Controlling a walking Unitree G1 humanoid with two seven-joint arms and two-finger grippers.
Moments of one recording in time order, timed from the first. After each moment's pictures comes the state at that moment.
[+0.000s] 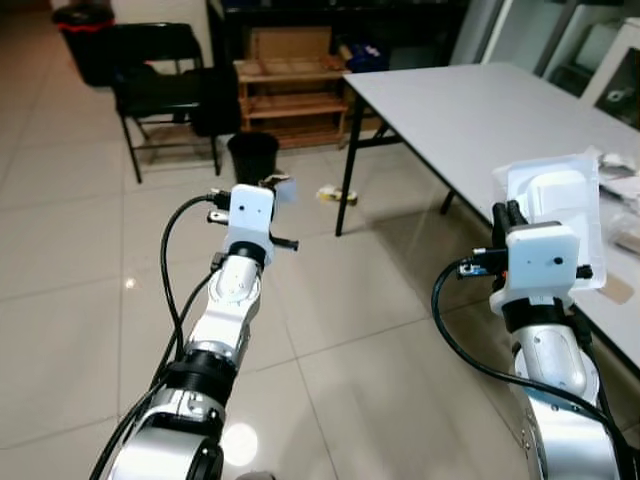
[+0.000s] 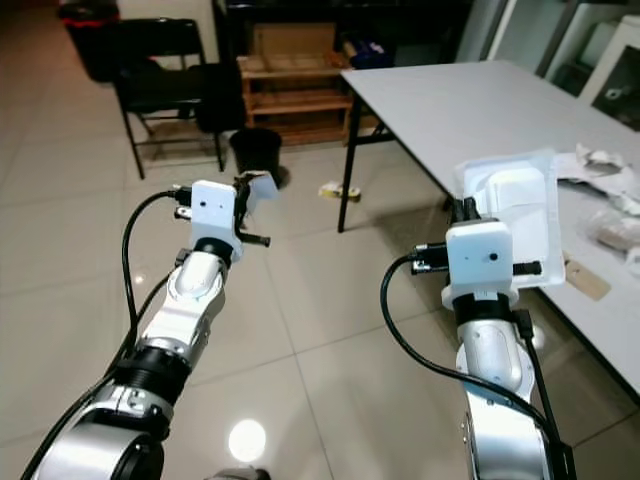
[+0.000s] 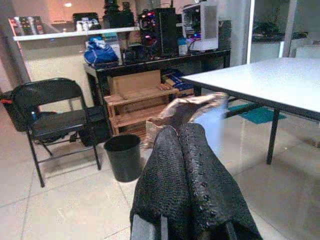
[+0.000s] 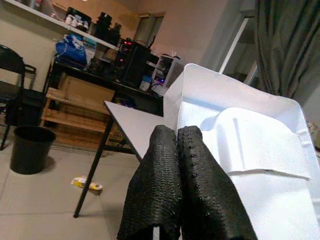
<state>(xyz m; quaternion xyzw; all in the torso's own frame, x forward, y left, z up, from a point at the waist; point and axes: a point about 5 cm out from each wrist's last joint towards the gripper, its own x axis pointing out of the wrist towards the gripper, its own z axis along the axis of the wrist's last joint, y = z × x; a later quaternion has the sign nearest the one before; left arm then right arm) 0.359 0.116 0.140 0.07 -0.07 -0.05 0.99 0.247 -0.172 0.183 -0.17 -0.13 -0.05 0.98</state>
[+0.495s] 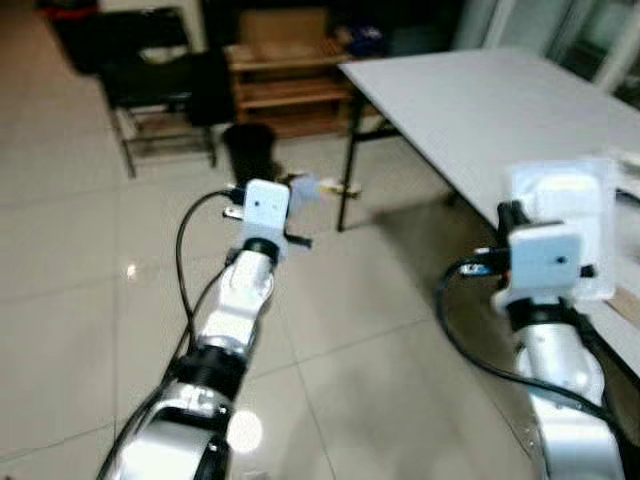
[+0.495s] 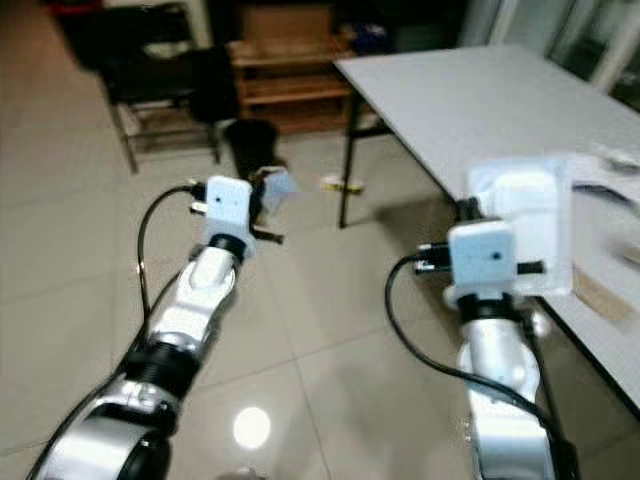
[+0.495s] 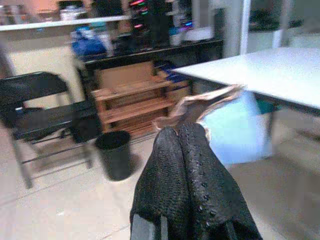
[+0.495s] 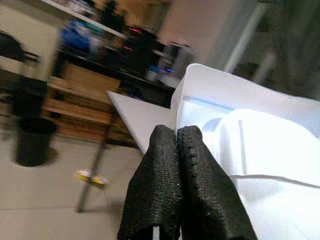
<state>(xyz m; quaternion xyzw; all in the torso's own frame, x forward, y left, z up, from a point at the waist) 0.362 0.112 0.143 0.08 -0.07 -0.06 0.99 0.251 -0.164 0.185 -0.17 -0.13 -0.03 0.98</state>
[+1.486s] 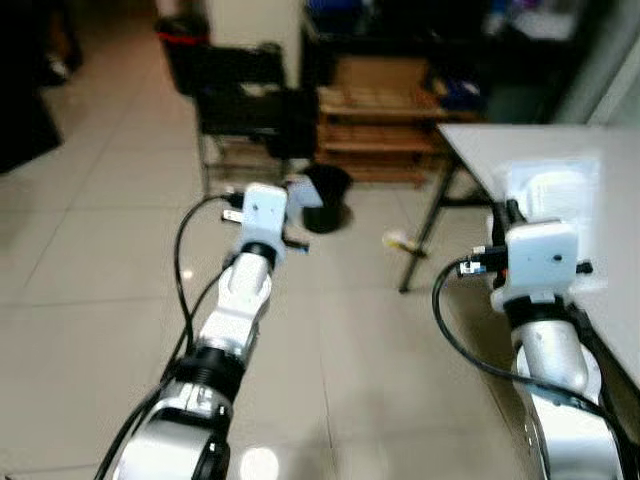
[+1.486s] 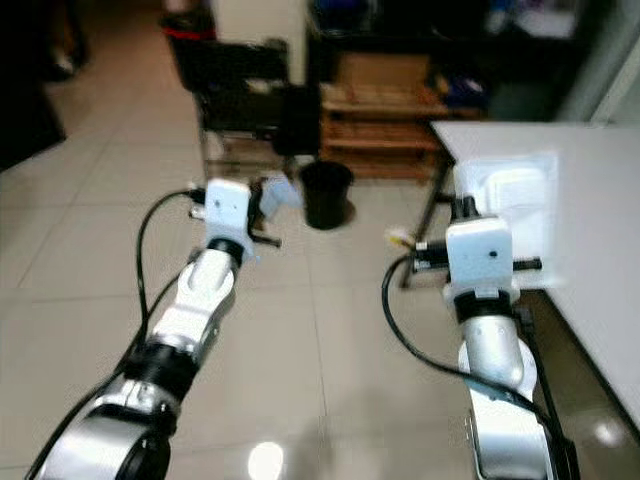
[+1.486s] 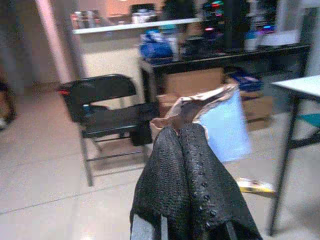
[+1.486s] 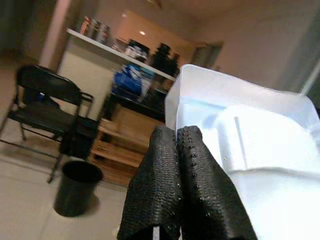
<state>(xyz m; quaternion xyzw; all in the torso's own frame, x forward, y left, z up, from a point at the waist) 0.362 0.108 0.139 0.08 -0.06 -0.06 0.99 0.250 -0.171 0.185 -0.18 -0.13 -0.04 0.97</state>
